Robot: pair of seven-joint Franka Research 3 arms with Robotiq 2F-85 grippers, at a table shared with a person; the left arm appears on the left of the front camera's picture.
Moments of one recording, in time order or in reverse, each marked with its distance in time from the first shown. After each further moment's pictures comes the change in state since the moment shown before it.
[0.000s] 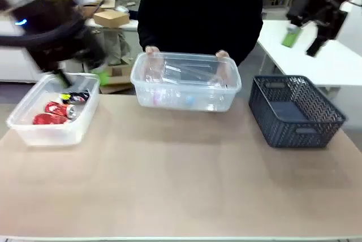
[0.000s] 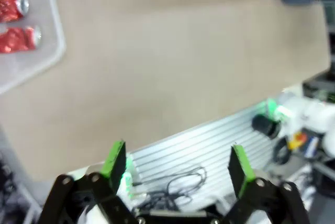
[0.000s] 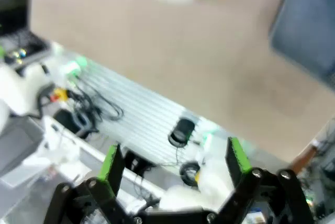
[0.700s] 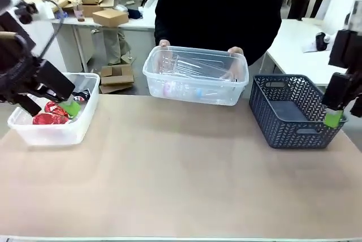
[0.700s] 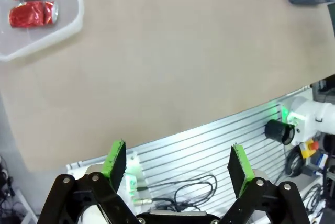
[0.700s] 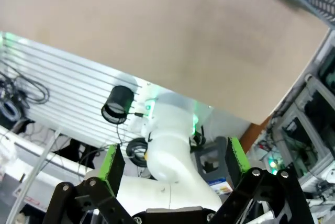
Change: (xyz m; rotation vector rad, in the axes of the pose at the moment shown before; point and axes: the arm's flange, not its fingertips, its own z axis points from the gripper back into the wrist) left arm -0.086 0.004 0.000 0.056 -0.134 0.020; right arm -0.080 -0.022 -0.093 -0.304 0.132 0.000
